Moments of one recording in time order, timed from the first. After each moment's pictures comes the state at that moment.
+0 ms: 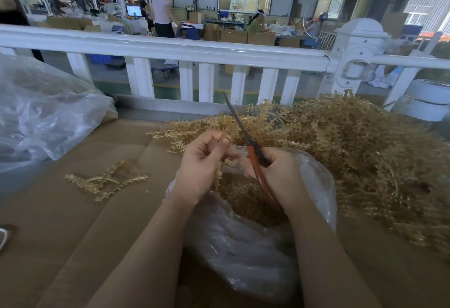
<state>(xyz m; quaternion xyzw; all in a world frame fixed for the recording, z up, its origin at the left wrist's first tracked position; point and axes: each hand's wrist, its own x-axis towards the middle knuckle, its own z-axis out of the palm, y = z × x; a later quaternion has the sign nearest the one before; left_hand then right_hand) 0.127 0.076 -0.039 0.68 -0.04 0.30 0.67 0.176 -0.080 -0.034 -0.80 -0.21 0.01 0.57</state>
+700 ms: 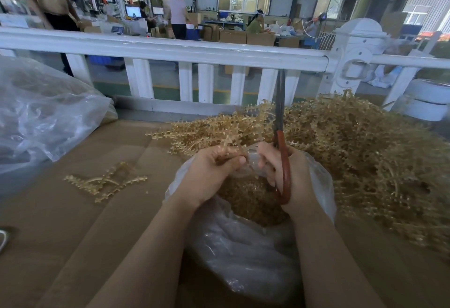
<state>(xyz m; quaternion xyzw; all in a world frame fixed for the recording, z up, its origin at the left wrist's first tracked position) 0.122 0.069 -0.031 0.73 -0.04 0.16 0.66 0.180 -0.087 -0.029 -0.65 -0.15 0.03 0.74</state>
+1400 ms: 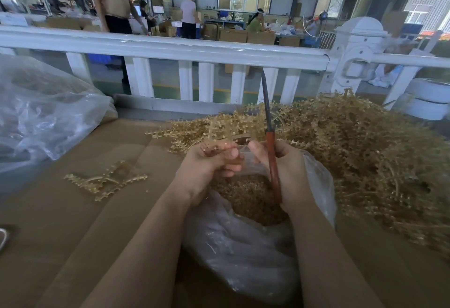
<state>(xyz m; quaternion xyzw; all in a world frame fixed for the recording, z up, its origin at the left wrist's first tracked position) 0.123 0.075 -0.031 0.61 0.01 0.13 0.78 0.178 -0.080 -0.031 -0.69 -0.17 -0.01 0.70</state>
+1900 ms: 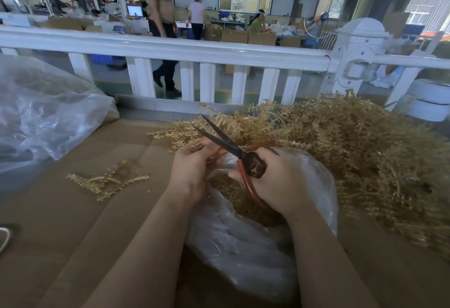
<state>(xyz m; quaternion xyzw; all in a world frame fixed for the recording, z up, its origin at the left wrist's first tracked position) 0.130 0.083 -0.034 0.49 0.12 0.22 0.84 0.177 -0.086 -0.039 -0.87 -0.32 -0.15 0.34</state>
